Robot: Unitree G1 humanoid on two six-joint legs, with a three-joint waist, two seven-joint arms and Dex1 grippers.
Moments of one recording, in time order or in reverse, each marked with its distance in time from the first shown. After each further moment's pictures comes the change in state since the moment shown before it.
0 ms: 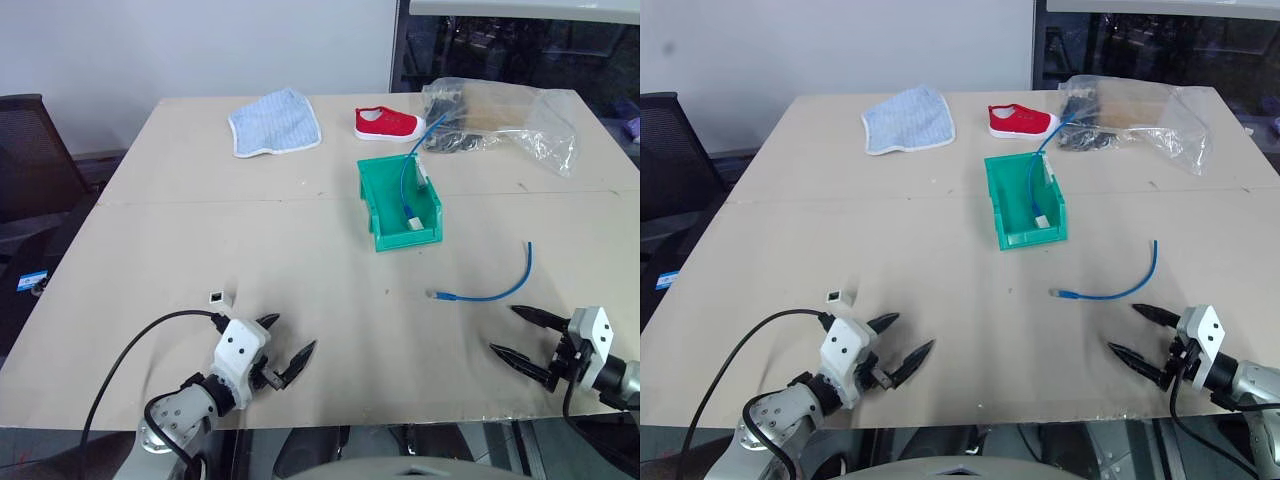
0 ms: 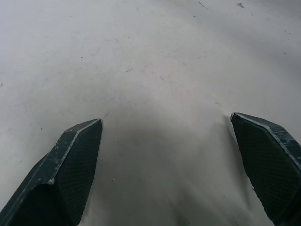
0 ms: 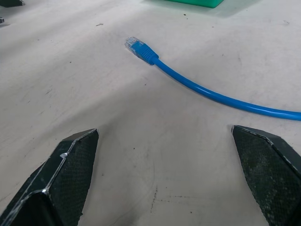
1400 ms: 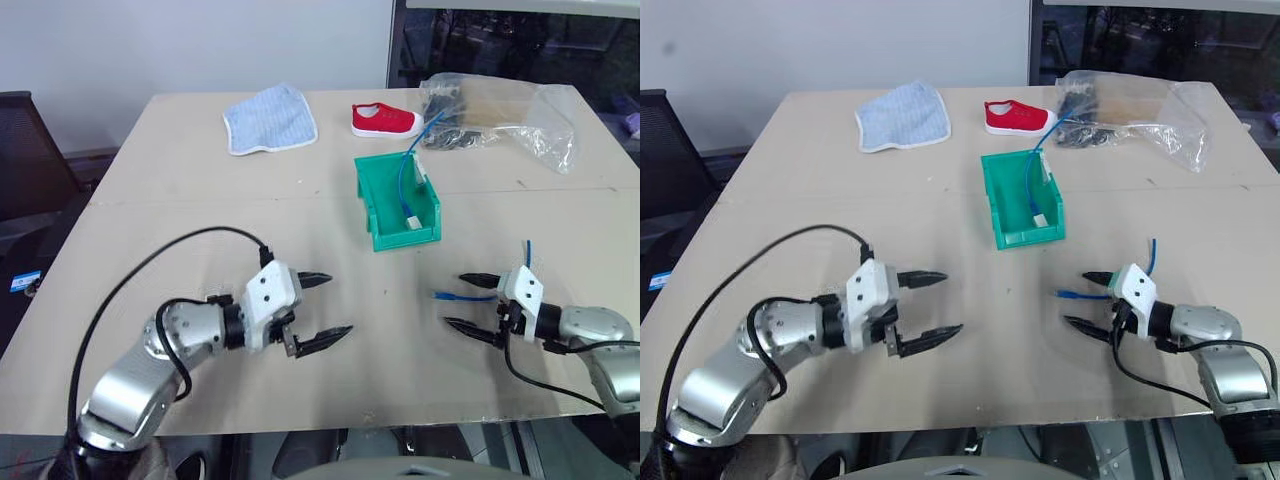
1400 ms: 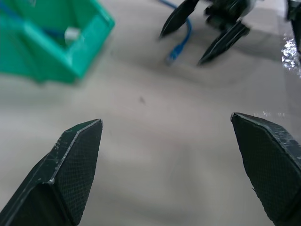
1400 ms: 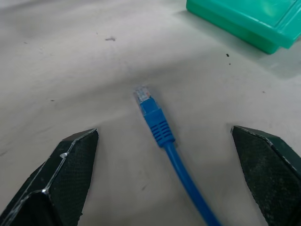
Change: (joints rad) left arm -0.525 0.298 -0.064 -0.137 -0.276 0.330 -0.297; right arm -0.337 -0.026 0.280 -0.064 -0.193 0.163 -0.099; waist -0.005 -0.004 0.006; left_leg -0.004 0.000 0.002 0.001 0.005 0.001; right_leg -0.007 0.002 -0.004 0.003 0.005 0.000
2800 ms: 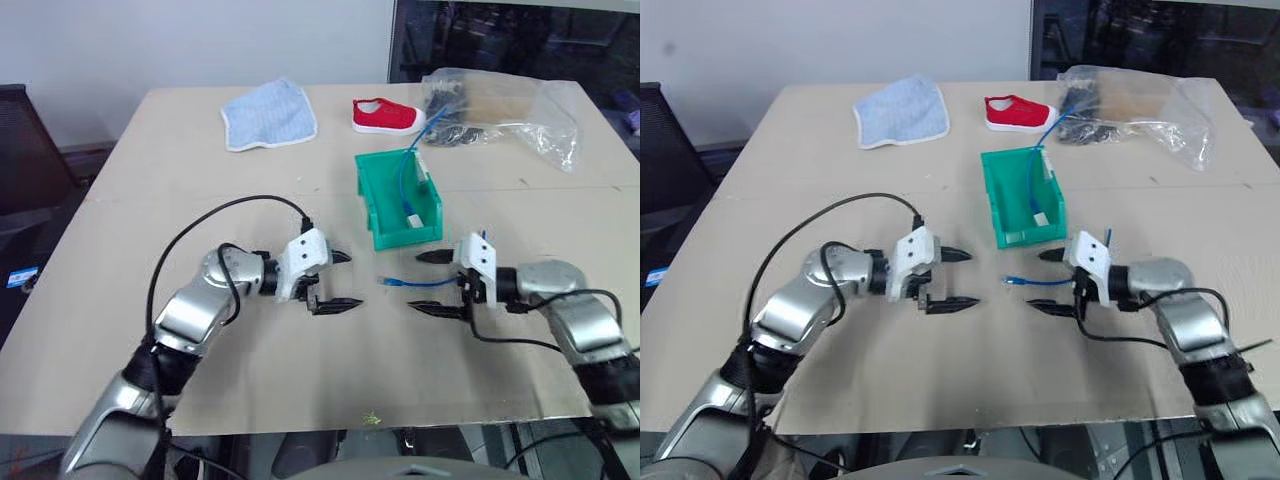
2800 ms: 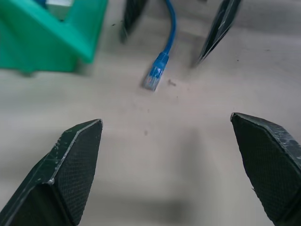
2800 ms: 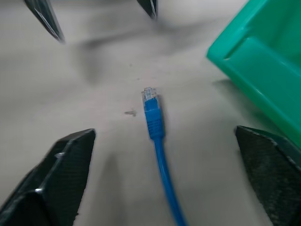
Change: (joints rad) left arm -0.409 -0.156 -0.261 0.572 0.223 -0.180 -0.222; right arm -0.158 0.056 0.052 -0.132 0.037 0.245 0.067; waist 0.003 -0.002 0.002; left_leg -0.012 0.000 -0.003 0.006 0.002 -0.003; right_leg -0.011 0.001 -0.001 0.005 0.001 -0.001
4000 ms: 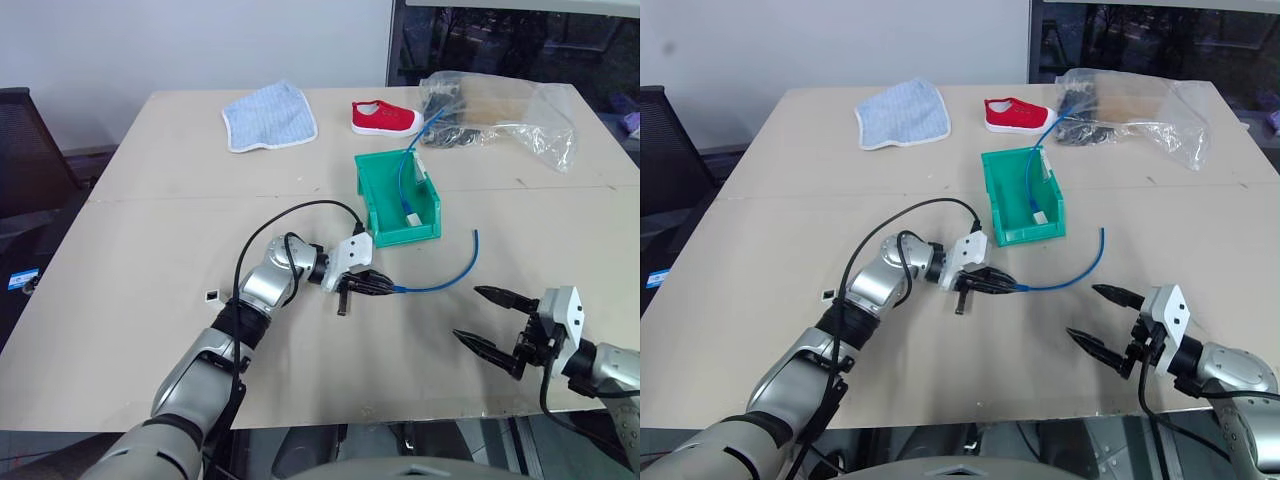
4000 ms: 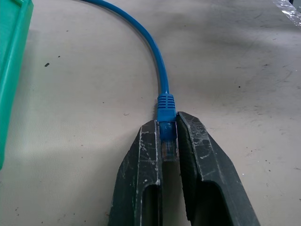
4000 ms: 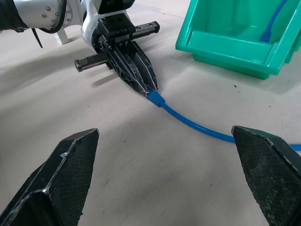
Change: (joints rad) left arm -0.211 -0.274 -0.089 0.511 0.162 -0.287 -0.194; right arm 0.505 0.023 -0.279 -0.211 0.205 -0.149 -0.103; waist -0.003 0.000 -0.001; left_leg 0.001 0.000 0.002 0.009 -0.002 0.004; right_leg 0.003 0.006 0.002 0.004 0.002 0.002
